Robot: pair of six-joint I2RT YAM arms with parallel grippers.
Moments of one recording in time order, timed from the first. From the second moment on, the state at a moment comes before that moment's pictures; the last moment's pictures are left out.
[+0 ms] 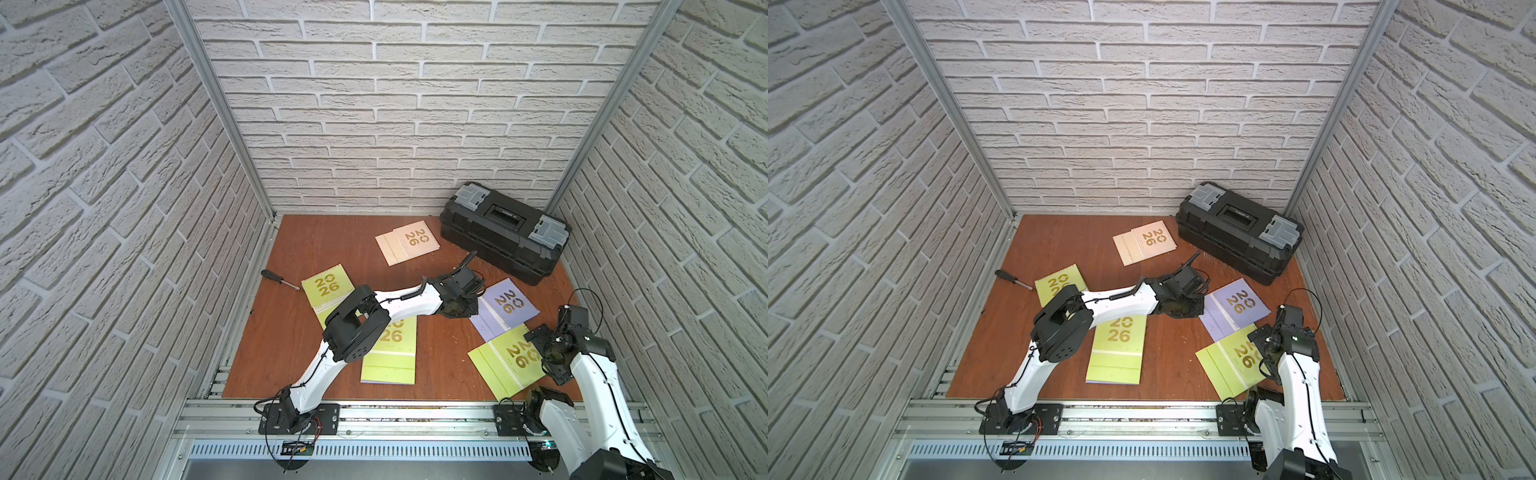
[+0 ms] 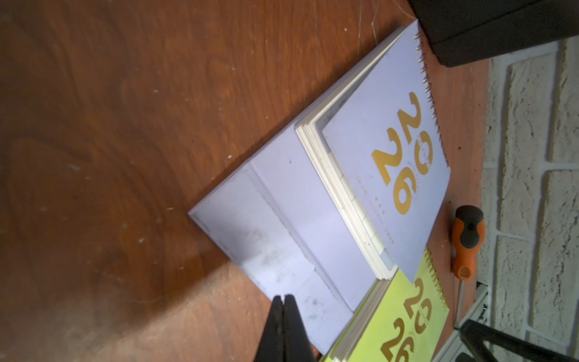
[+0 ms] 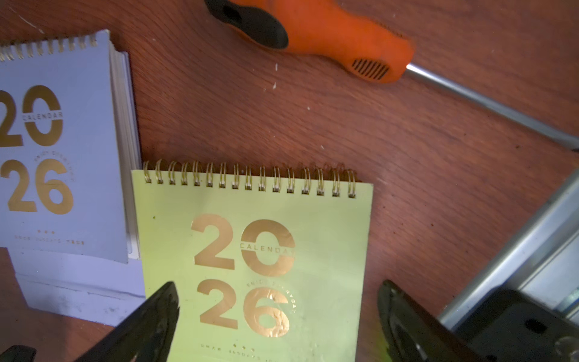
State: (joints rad) left arm -1.04 2.22 1.71 -0.40 0.12 -0.94; right arm -0.37 0.80 0.51 -1.01 0.04 0.80
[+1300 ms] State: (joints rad) left arm -1.11 2.39 1.86 -0.35 0.20 -1.03; right arm -0.38 0.80 0.38 -0.95 0.01 0.85
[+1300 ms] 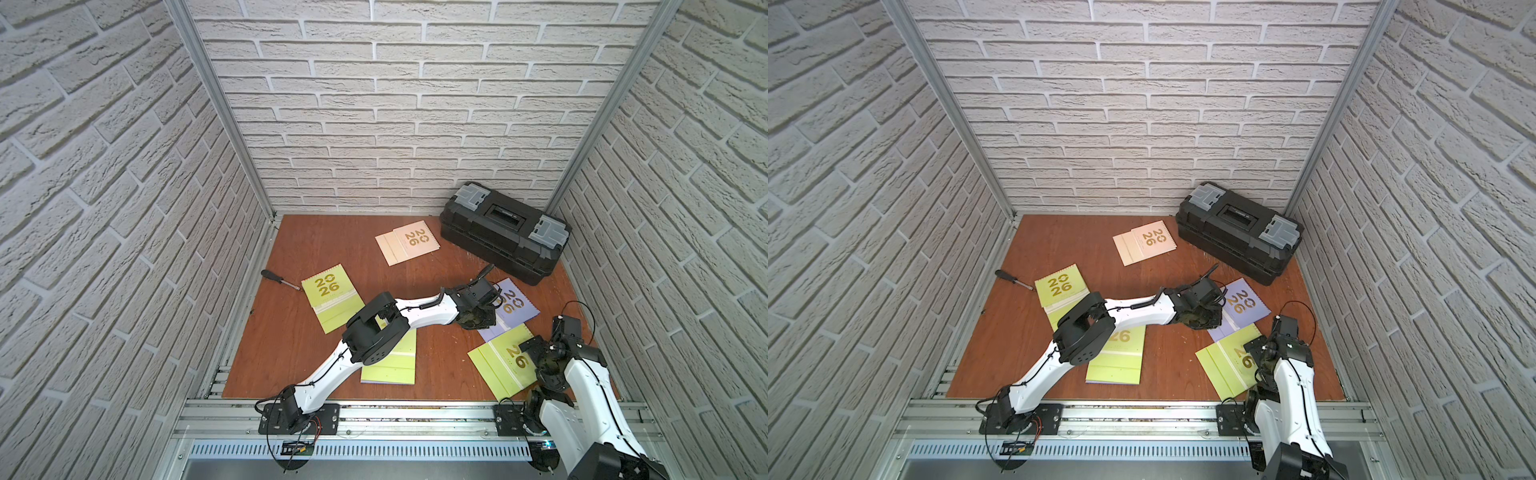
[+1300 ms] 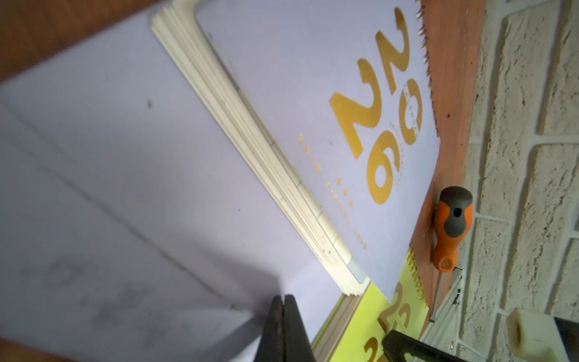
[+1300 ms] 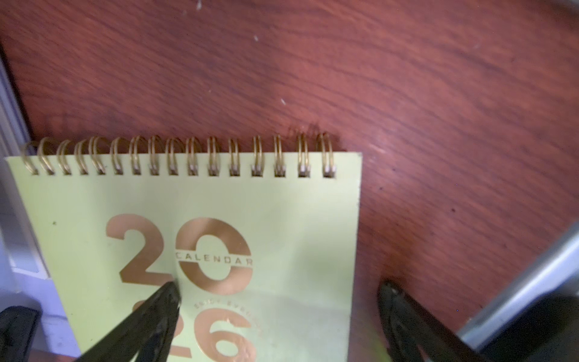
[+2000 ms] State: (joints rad) left arm -1.15 2.41 1.86 -0.30 0.26 -1.09; right arm -0.39 0.76 0.38 -0.91 -0.06 0.85
